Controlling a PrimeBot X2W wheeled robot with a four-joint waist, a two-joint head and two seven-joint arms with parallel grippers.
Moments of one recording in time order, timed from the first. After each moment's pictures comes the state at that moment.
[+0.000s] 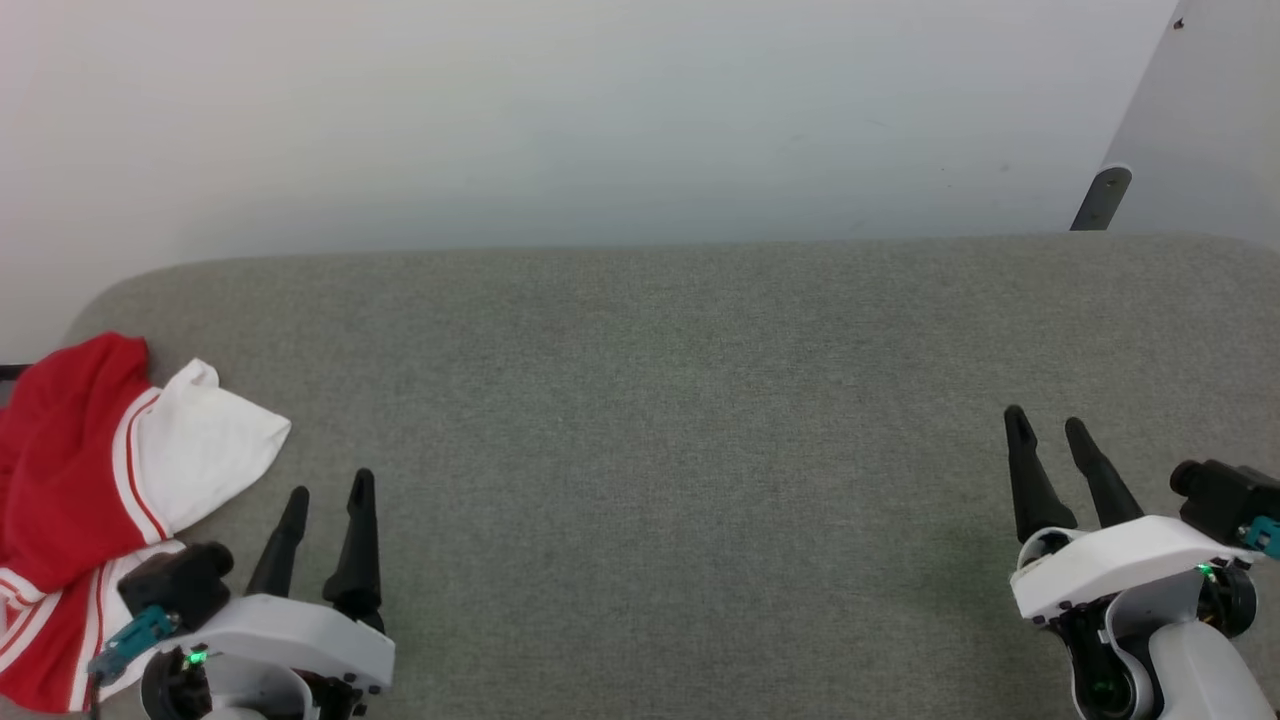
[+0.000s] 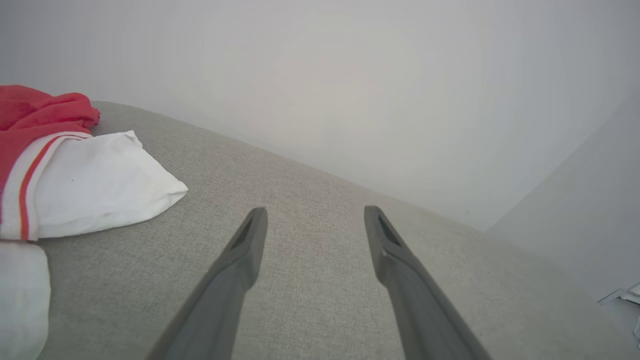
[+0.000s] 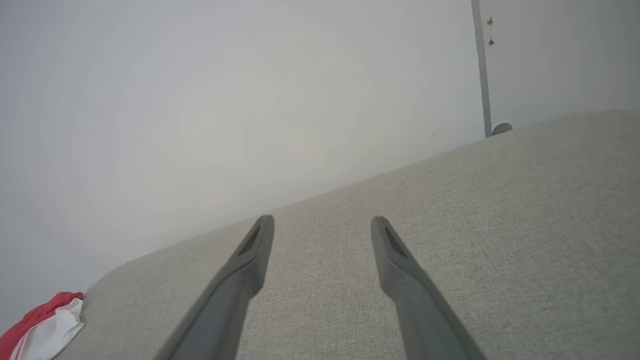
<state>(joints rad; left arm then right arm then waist) -0.13 0.18 0.01 0.26 -0.60 -0.07 -0.13 -0.28 -0.11 0.03 0.39 0.55 0.13 -0.13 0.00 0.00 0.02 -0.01</state>
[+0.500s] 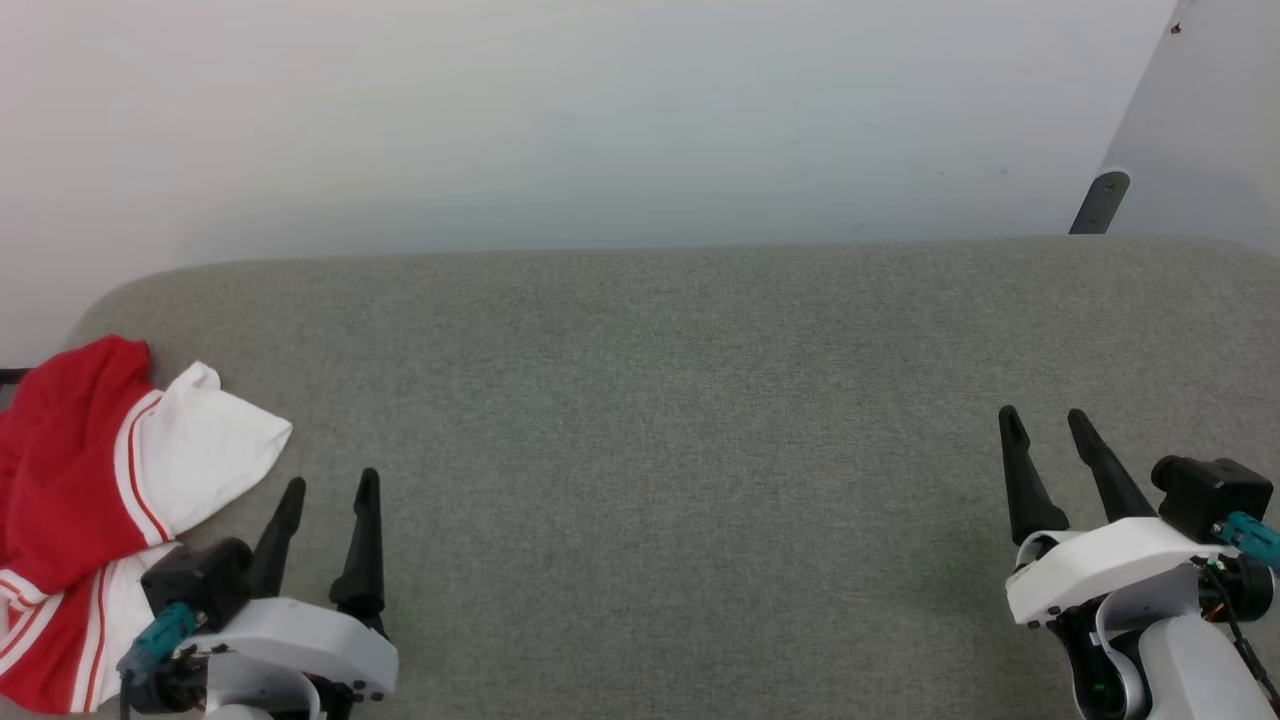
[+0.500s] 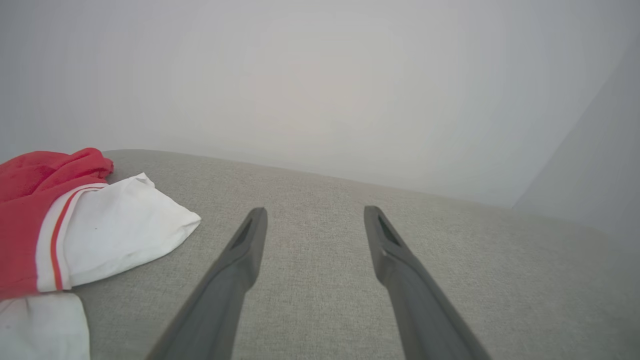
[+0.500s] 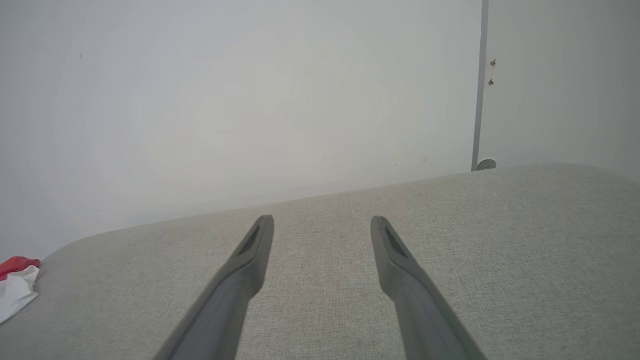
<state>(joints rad) -0.13 0.20 -0.01 0.25 -0.43 -0.07 -0.17 -0.29 -0.12 0.03 0.41 0.38 0.13 -0.17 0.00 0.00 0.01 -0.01</state>
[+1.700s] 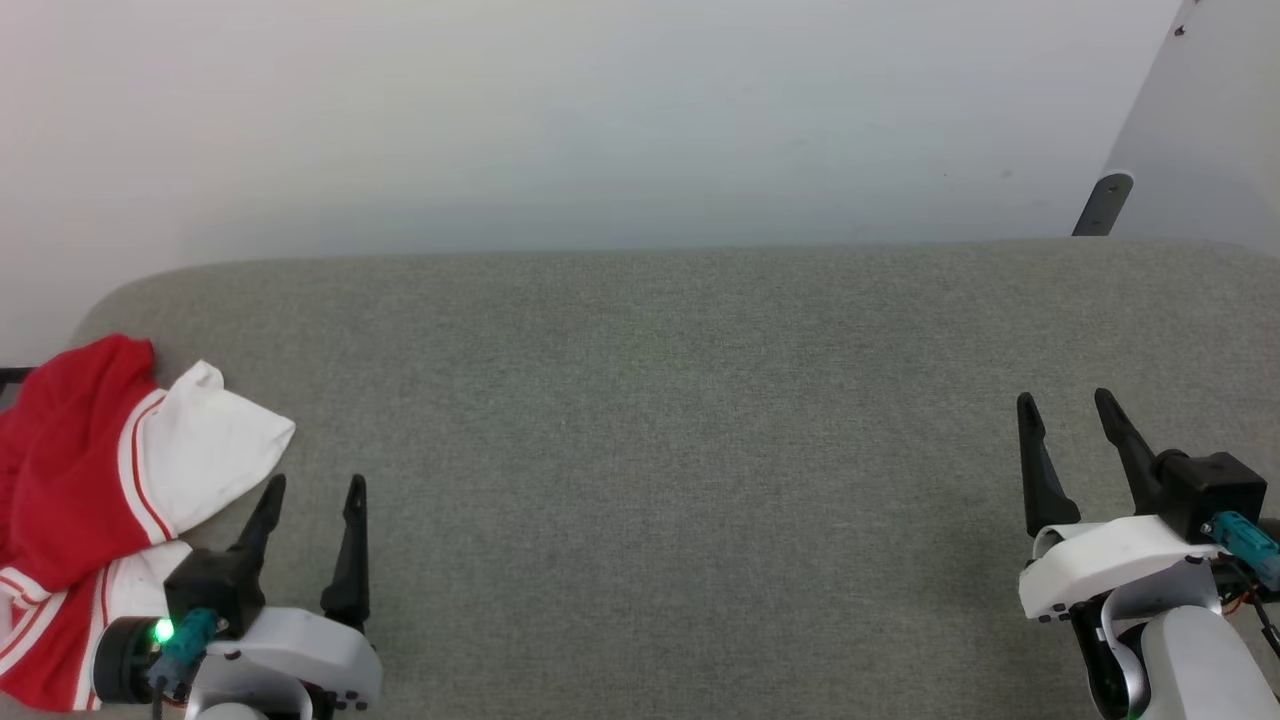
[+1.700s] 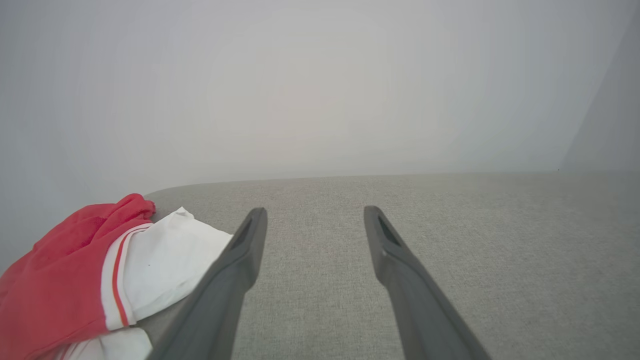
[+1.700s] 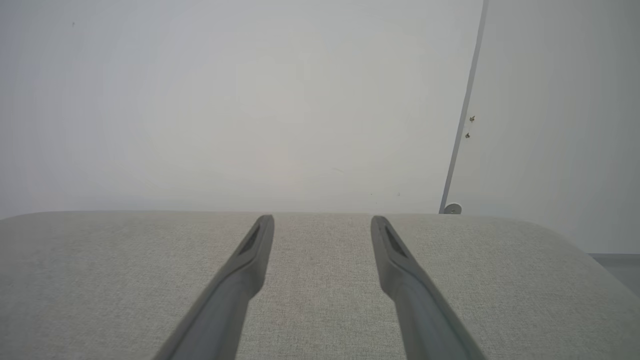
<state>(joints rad) -0.15 0.20 0.04 0.33 -0.18 -0.09 -0.24 -0.31 -0.10 -0.03 0.43 0.14 0.13 -0.24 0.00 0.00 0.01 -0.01</state>
